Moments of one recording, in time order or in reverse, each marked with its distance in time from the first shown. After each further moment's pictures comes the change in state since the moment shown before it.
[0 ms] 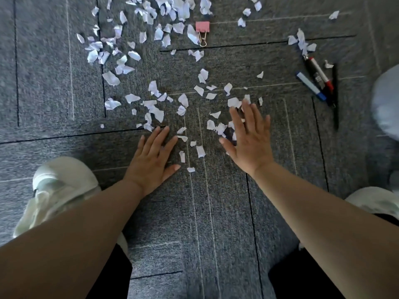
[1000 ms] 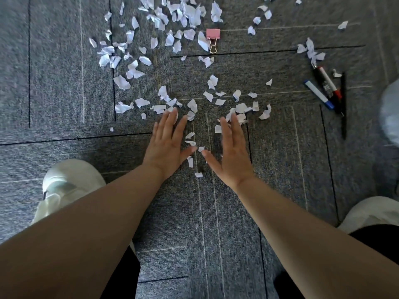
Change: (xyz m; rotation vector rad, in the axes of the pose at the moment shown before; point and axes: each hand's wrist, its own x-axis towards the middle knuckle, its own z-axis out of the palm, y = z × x) left_hand 0.041 0.013 -0.026 -0.111 -0.063 -0.196; right_hand -0.006 -0.055 0.005 0.442 -0.045 0.011
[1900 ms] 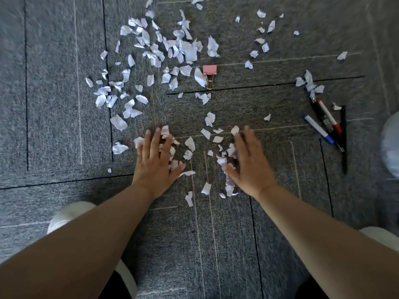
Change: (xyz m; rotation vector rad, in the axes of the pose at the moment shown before) left_hand 0.044 -0.023 -0.024 0.083 -0.107 -0.096; right_hand 0.058 0.043 -0.052 -0.239 -0.171 0.036
